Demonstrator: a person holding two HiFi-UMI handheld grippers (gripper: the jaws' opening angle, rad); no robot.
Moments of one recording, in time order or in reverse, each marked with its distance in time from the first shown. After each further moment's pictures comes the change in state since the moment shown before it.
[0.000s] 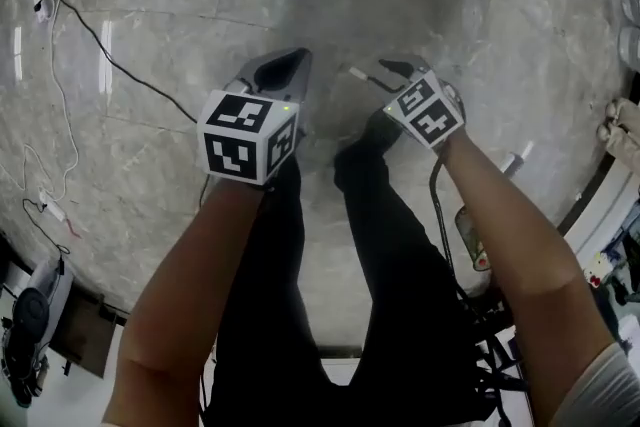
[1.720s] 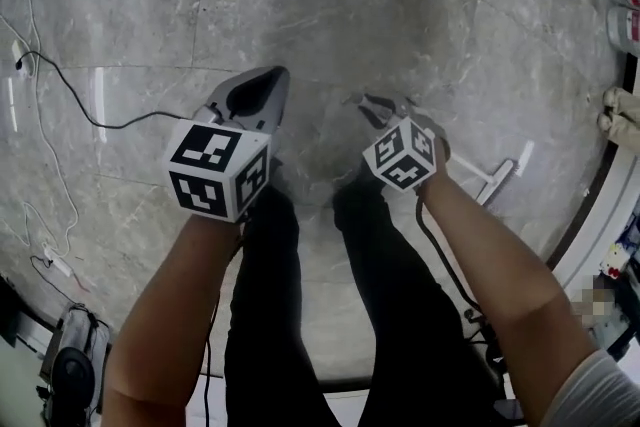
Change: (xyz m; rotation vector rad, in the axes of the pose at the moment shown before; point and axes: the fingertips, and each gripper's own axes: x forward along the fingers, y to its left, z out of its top) left arm 0.052 0.026 0.023 0.108 -0.021 -0.063; right arm 0.052 -0.033 -0.031 -0.058 0.005 -0.208
